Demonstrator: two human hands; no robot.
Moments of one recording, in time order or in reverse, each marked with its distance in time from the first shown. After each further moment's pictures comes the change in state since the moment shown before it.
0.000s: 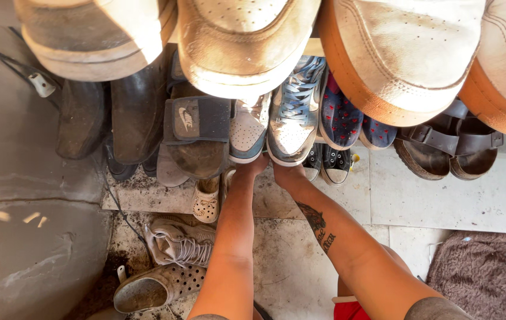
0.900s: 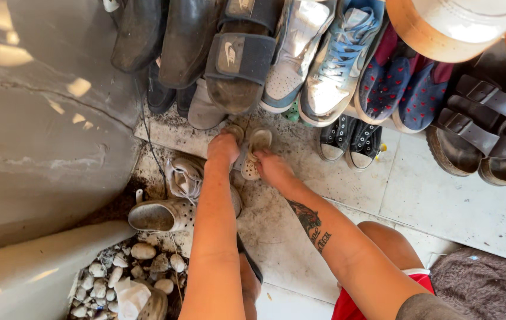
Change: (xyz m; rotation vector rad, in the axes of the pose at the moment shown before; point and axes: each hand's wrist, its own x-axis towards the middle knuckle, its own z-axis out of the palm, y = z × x) left_hand -0.119 -0.069 -0.089 0.256 -0.323 -0.644; right_hand -0.081 -0.111 -0.015 0.481 0.091 -0.294
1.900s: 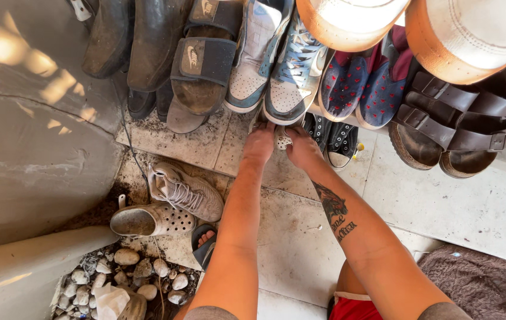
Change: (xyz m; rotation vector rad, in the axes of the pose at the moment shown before) left_hand 0.003 0.159 0.061 -0.050 0.193 0.376; right_hand -0.019 0.118 -0.093 -0.084 0.217 0.059
